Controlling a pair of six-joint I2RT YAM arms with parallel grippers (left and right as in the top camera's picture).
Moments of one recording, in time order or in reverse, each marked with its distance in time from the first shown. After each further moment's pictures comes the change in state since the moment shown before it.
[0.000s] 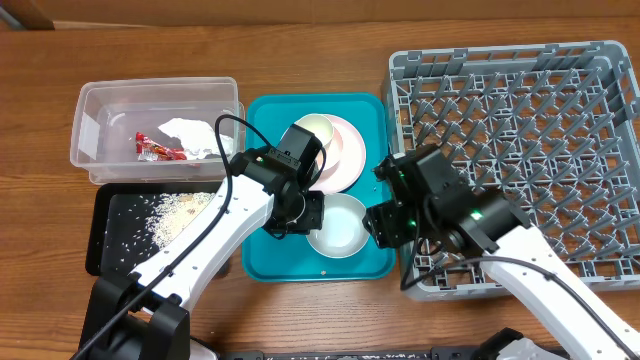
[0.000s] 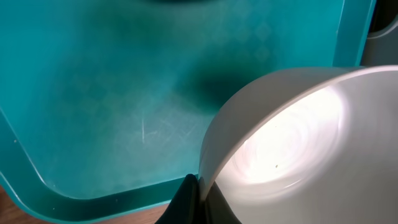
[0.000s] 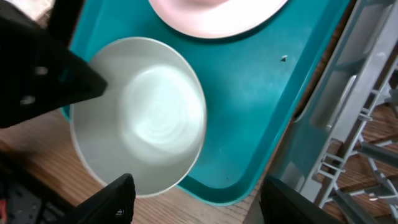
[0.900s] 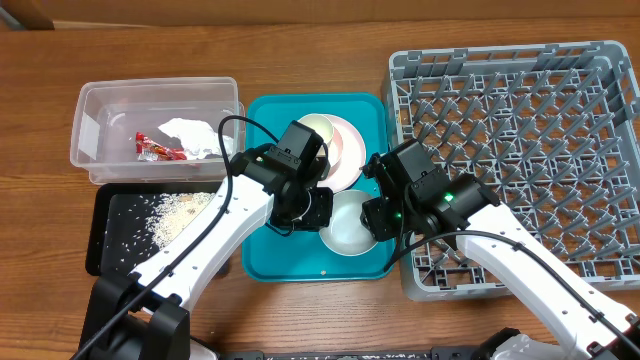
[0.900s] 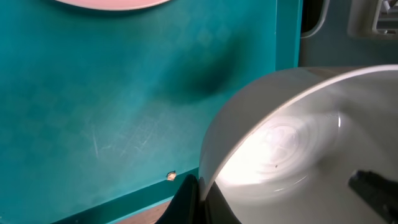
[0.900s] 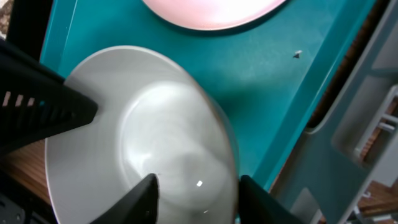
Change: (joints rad) left arm 0.000 0.000 0.000 0.068 0.129 0.026; right arm 0.003 0.126 0.000 0.058 -0.022 -0.003
